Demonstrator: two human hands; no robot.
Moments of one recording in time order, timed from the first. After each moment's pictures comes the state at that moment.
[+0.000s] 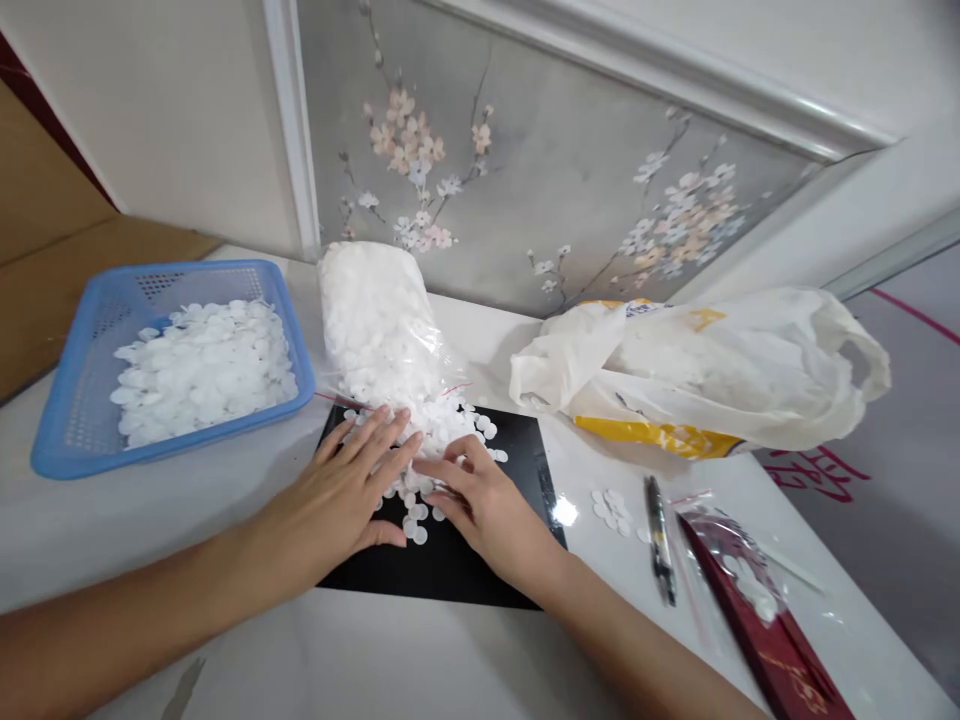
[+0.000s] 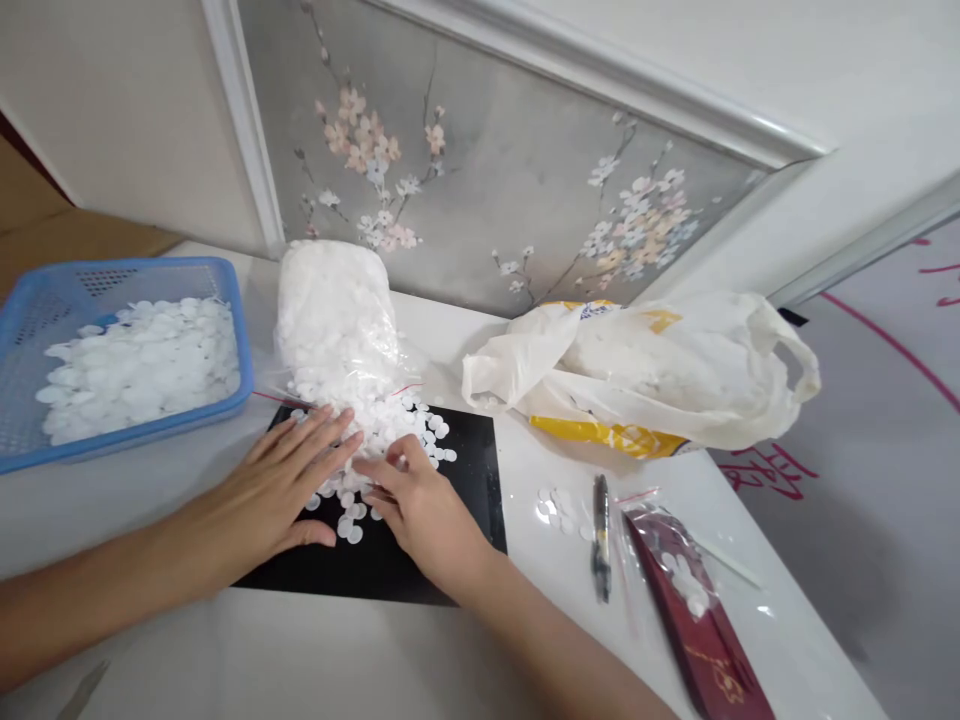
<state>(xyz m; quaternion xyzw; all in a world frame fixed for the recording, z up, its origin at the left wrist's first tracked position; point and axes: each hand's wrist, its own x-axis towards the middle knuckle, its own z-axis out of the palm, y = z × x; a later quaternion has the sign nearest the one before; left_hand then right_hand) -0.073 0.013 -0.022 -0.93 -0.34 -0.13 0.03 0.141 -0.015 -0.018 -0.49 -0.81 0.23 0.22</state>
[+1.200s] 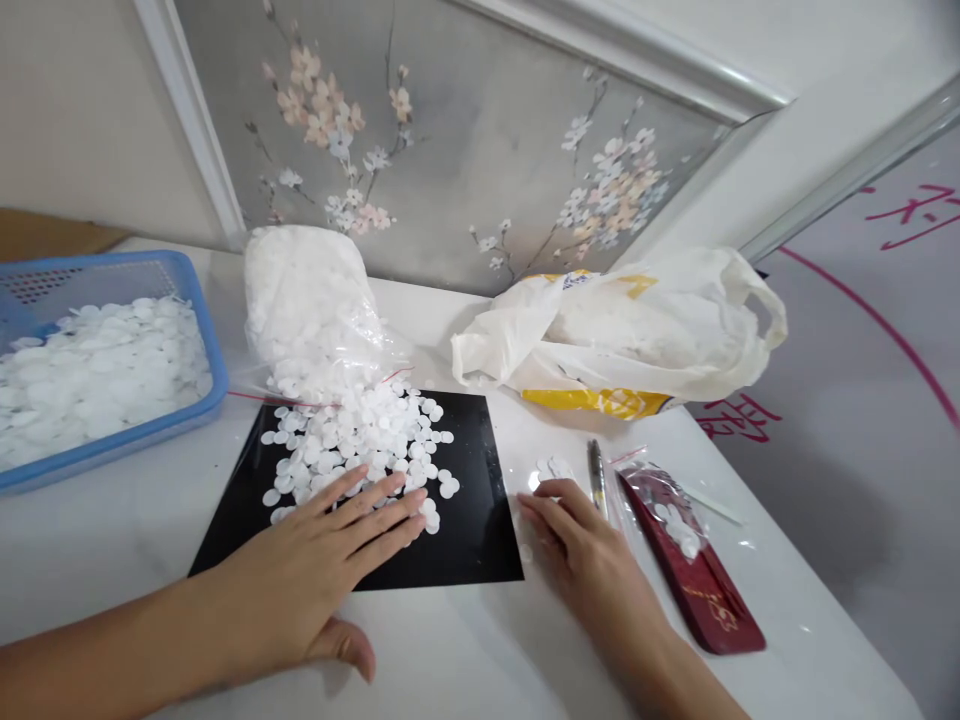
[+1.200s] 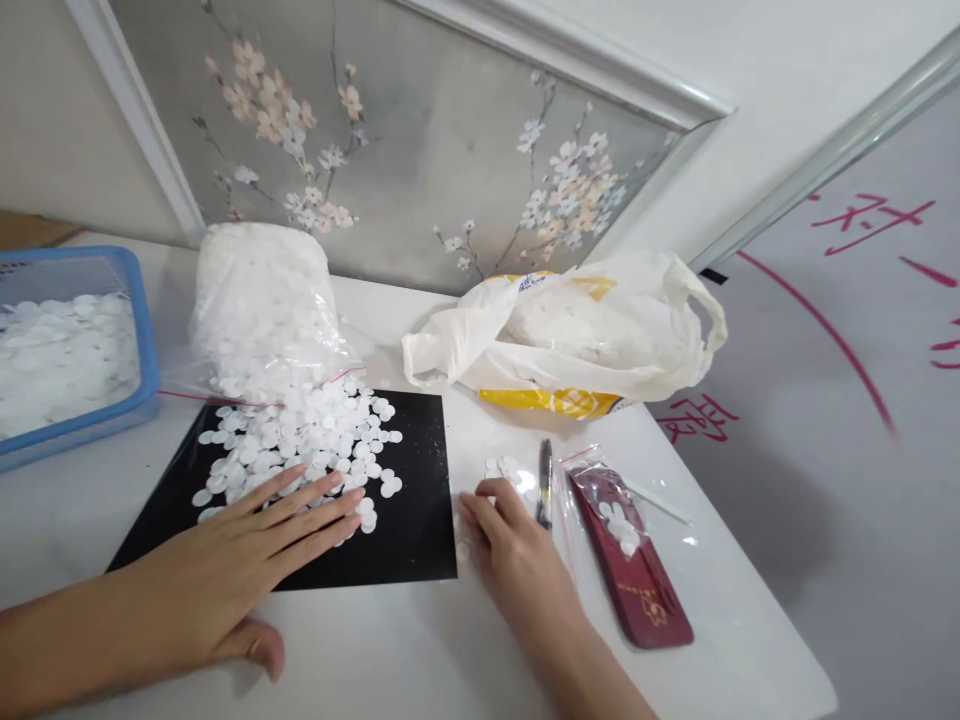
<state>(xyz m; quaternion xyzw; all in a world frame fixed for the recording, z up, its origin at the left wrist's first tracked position) -0.042 -0.005 -0.016 -0.99 -0.14 -0.07 -0.06 0.248 -0.095 -0.025 -0.62 -0.75 0.03 0.22</state>
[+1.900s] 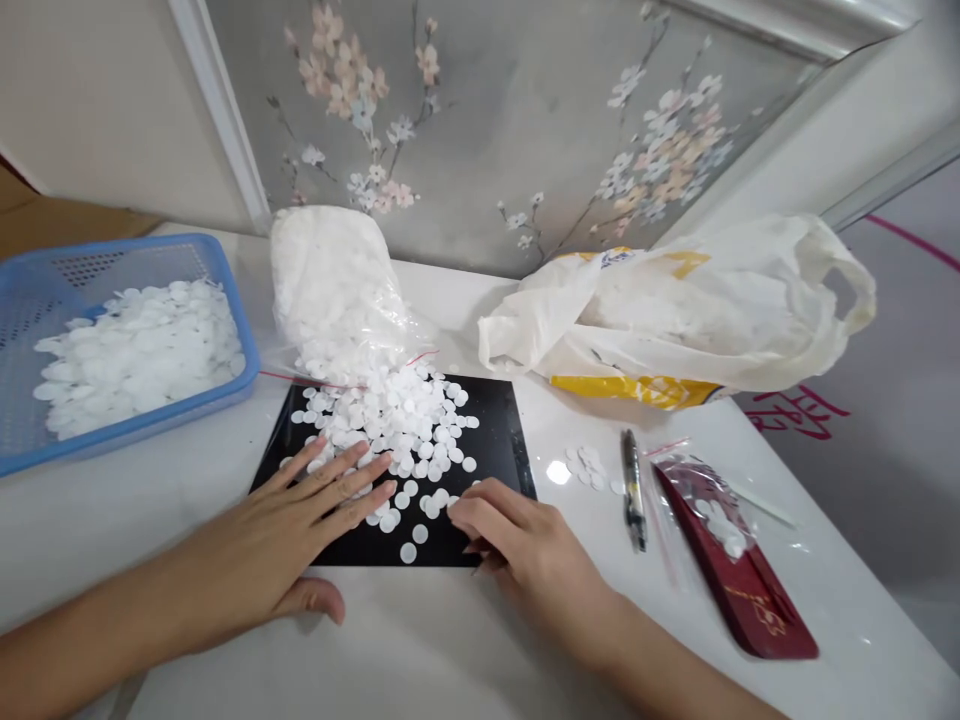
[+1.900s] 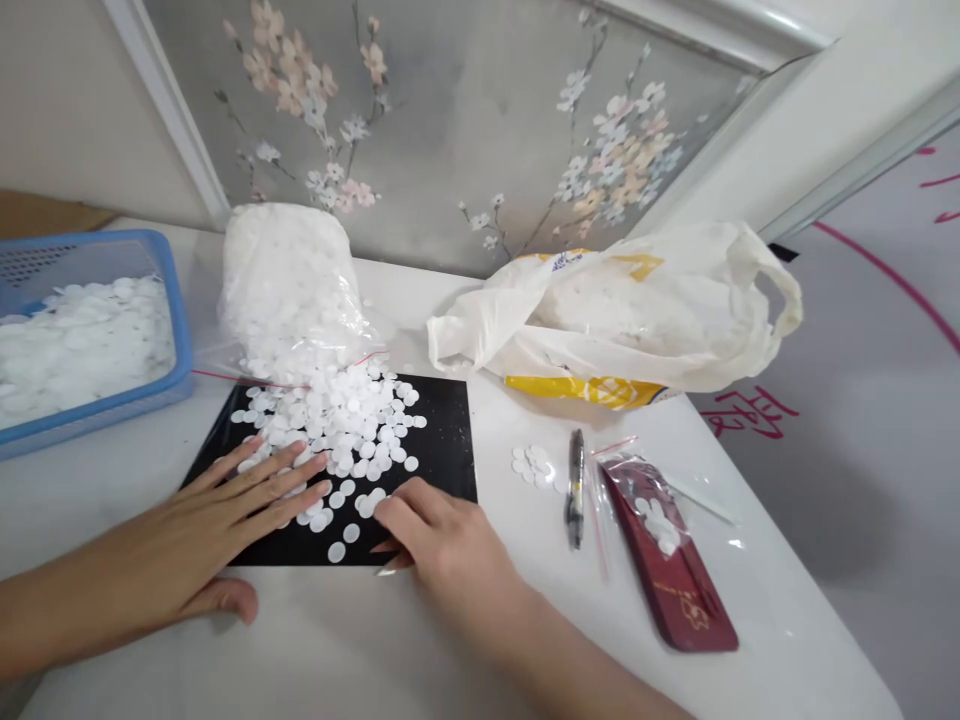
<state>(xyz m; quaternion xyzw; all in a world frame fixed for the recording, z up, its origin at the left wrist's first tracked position) -0.089 -0.005 -0.018 -0.98 -0.21 -0.04 -0.02 0.190 -0.076 -0.014 -0.48 -0.82 0.21 0.24</state>
